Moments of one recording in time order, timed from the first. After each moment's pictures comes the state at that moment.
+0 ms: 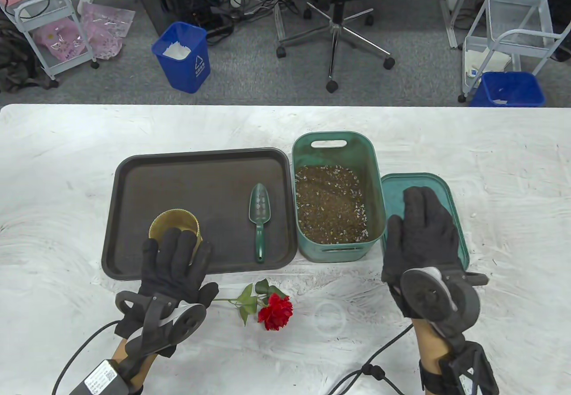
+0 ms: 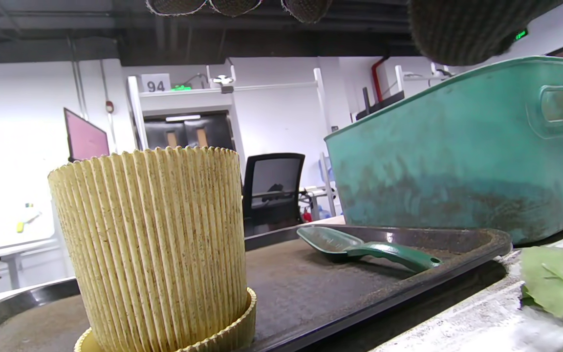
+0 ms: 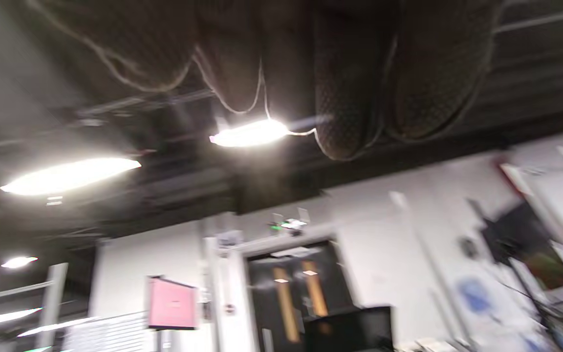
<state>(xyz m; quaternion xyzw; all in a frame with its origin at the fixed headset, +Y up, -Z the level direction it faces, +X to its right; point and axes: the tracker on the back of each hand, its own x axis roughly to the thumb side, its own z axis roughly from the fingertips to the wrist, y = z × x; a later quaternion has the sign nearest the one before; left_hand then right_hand) -0.224 -0.682 -0.157 0.16 -0.17 -0.07 0.97 0.157 -0.581 -0.166 0.03 -0.42 0.90 0.13</state>
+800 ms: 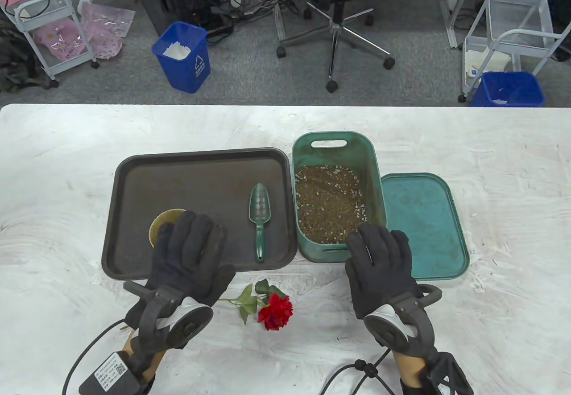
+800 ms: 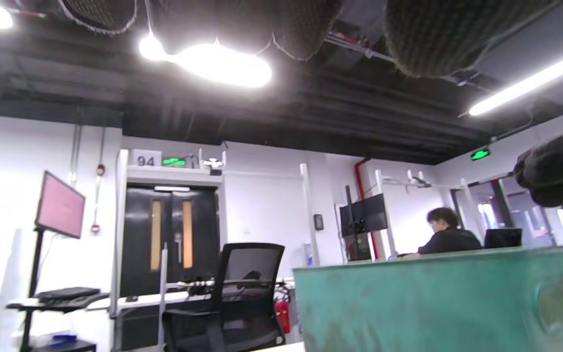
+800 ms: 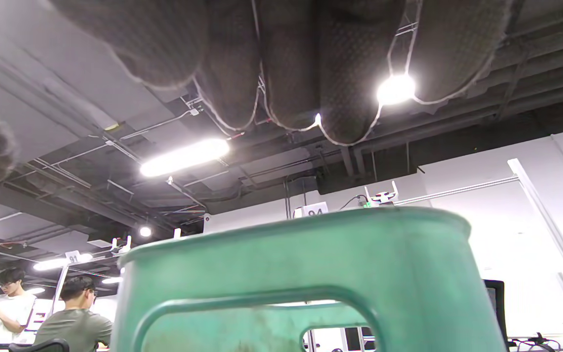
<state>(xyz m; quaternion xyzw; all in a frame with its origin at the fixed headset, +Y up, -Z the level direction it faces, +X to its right) -0.186 -0.613 -0.158 0.28 -0.20 0.02 0.94 0.139 -0.661 -0.153 0.15 -0.38 0.90 0.14</state>
